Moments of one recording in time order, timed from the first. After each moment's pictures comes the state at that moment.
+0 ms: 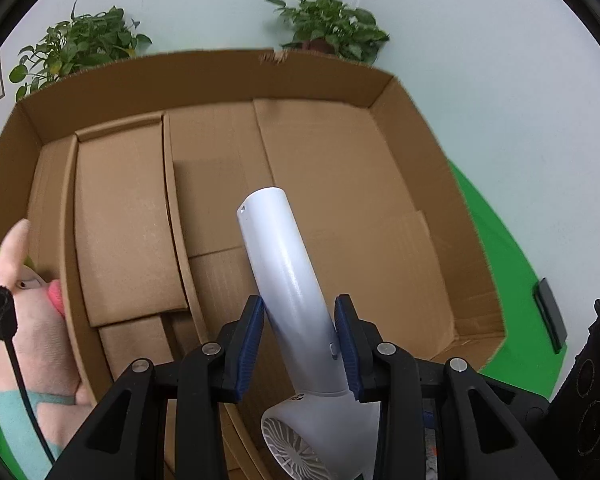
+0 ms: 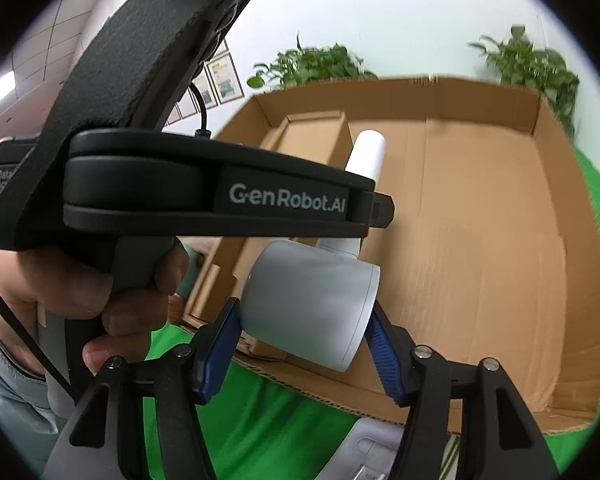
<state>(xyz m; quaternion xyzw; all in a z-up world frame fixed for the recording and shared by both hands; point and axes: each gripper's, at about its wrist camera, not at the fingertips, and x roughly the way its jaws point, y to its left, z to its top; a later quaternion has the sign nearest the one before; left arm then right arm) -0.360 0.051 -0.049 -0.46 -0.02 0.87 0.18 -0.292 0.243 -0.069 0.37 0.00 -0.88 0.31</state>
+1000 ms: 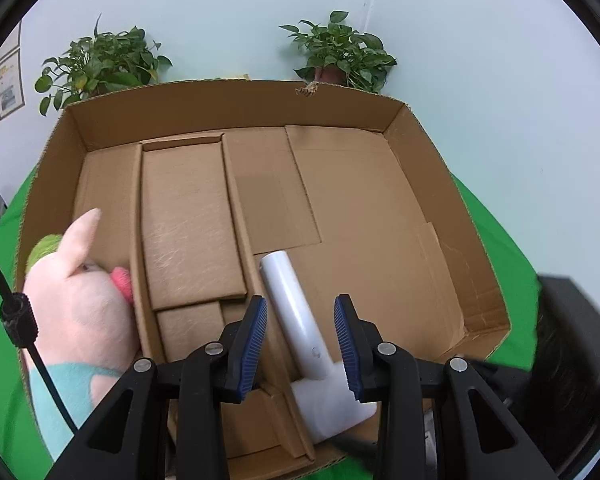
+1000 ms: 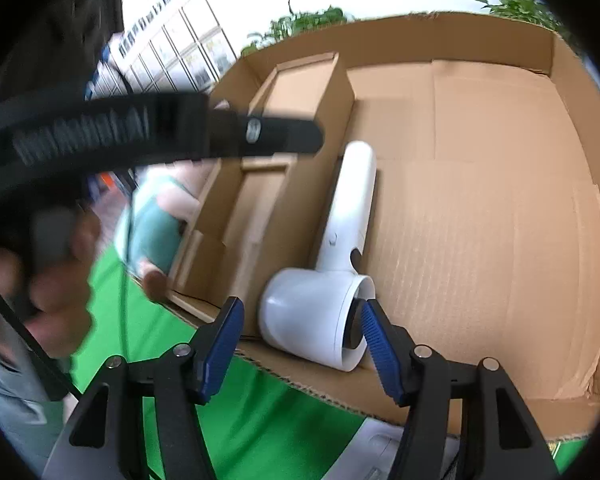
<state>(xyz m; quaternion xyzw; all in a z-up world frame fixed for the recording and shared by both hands) -0.312 -0.001 -0.020 -0.41 -0.02 0.90 0.17 -0.289 0.256 -0.093 0.41 -0.05 -0.85 0.33</state>
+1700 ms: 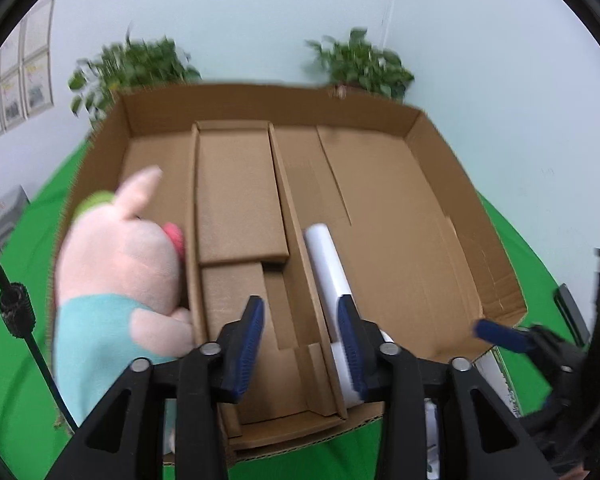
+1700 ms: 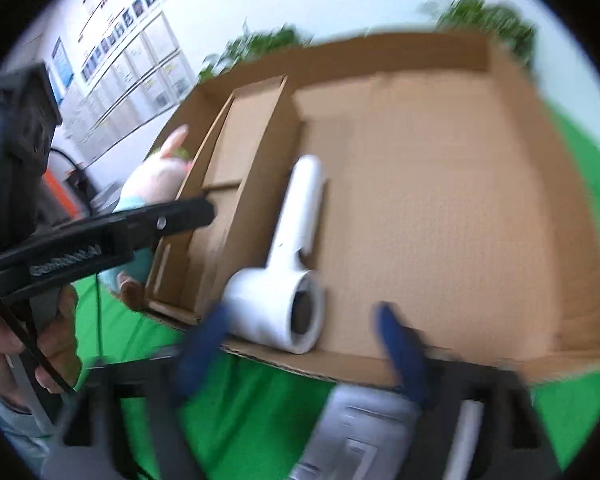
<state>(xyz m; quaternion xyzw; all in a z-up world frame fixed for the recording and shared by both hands) -0.260 -0.030 -0.030 -0.36 -0.02 0.92 0.11 -0.255 0.260 -0.078 0.36 -0.03 -0.91 0.21</state>
